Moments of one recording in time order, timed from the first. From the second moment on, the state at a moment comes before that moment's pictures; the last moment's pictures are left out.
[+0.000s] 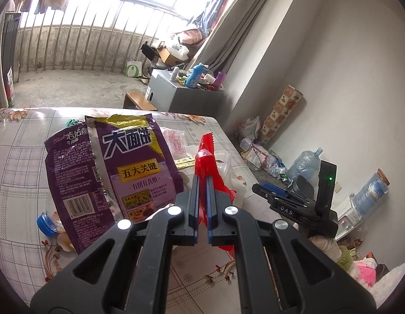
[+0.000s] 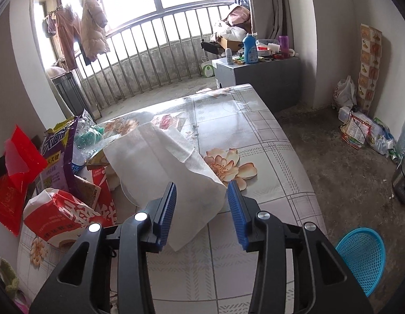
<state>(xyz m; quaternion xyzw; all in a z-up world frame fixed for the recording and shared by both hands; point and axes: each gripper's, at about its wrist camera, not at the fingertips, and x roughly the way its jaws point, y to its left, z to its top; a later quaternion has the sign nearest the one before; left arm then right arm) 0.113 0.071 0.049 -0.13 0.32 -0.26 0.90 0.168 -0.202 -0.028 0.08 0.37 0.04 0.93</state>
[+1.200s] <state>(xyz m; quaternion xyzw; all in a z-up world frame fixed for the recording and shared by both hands) 0.109 -0.029 0.055 -0.08 0.35 -0.30 0.89 0.171 -0.248 -0.045 0.14 0.37 0.07 0.92</state>
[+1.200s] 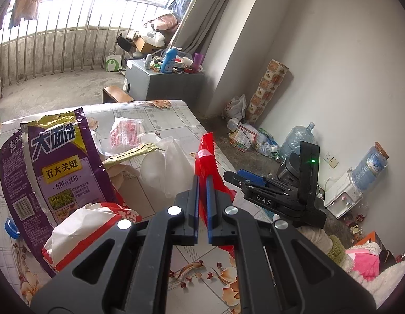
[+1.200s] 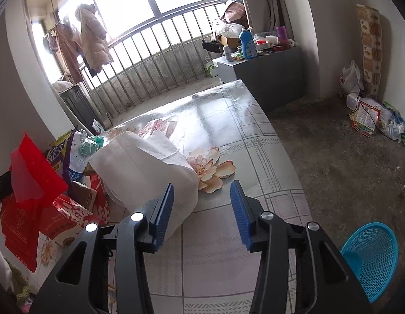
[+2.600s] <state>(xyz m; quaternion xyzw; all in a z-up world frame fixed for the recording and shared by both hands) 0.099 -0.361 -0.013 0.06 0.49 -0.48 0.73 -0.053 -0.515 -0.069 0.38 0.21 -0.25 0.87</state>
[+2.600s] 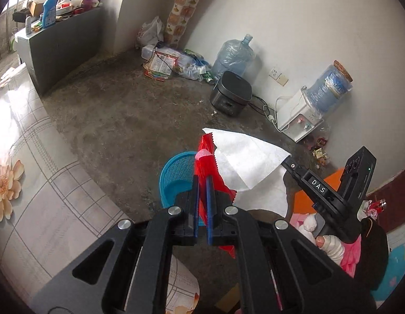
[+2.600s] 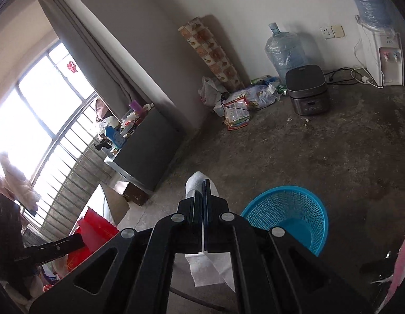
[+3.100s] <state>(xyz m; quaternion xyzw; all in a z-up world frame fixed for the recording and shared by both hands) 0.108 -0.541 -0.169 0.22 0.57 -0.46 0.65 -0.014 -0.610 -0.247 0.48 0.34 -0.32 0.74</state>
